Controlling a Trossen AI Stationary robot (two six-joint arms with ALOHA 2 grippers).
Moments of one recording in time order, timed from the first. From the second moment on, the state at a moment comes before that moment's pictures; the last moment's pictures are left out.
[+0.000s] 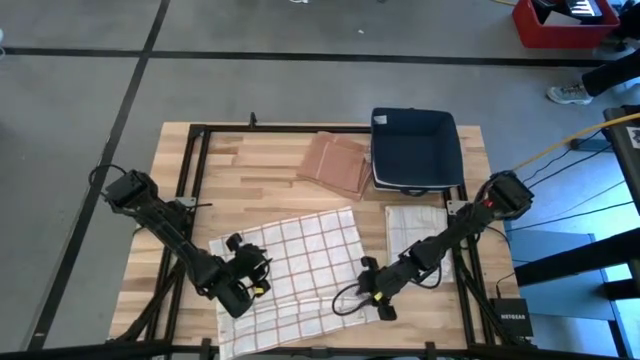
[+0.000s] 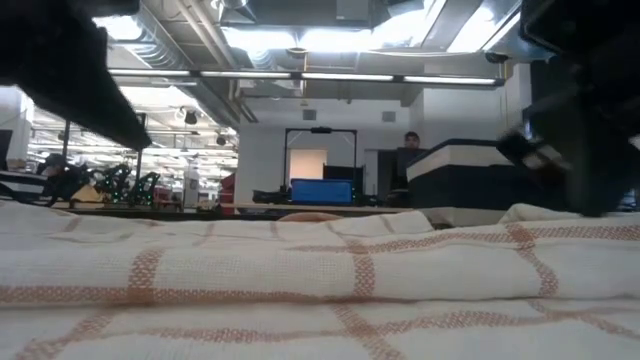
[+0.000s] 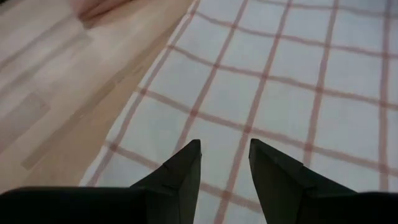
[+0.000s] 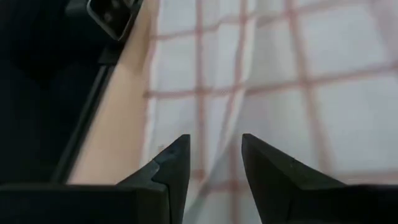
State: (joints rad) left arm -0.77 1.66 0.97 -0.69 -0.87 -1.28; right arm 0.62 1.70 0.74 0.22 0.02 0.46
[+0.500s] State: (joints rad) left arm -0.80 1.66 0.95 -0.59 -0.87 -1.26; right arm 0.69 1.68 0.74 0.29 -0.21 0.67
